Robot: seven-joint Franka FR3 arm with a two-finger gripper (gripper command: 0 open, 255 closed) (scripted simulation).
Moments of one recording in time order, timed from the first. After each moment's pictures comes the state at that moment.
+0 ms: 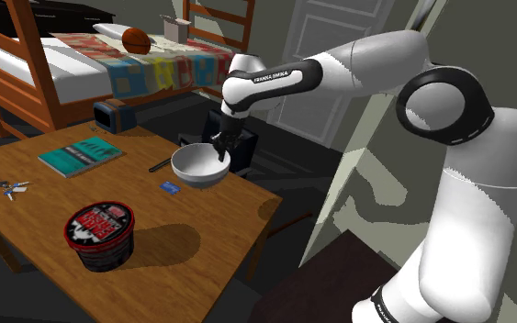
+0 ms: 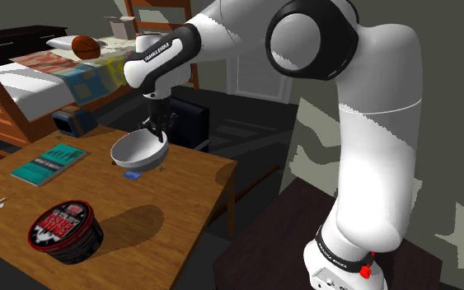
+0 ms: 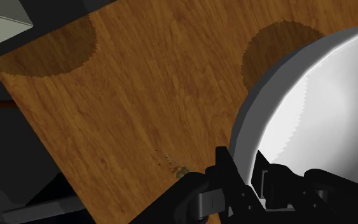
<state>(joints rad) 0.12 0.37 0.06 -1.73 0.10 2.10 0.13</state>
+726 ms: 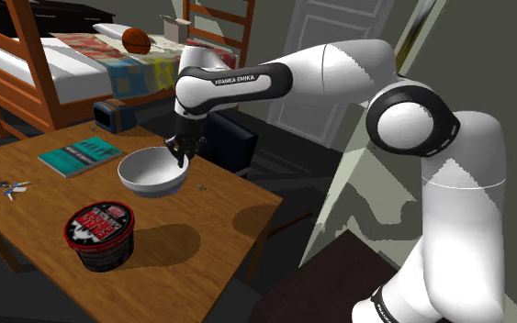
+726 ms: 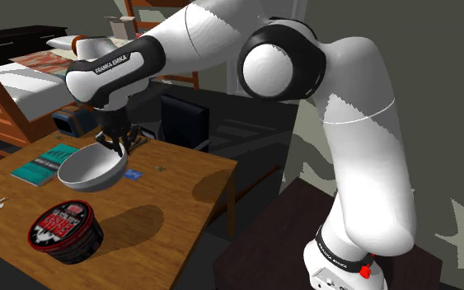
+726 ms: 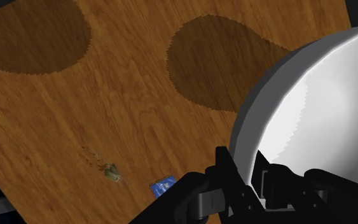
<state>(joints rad) 0.28 0.53 0.11 -1.46 0.06 2.02 0.35</state>
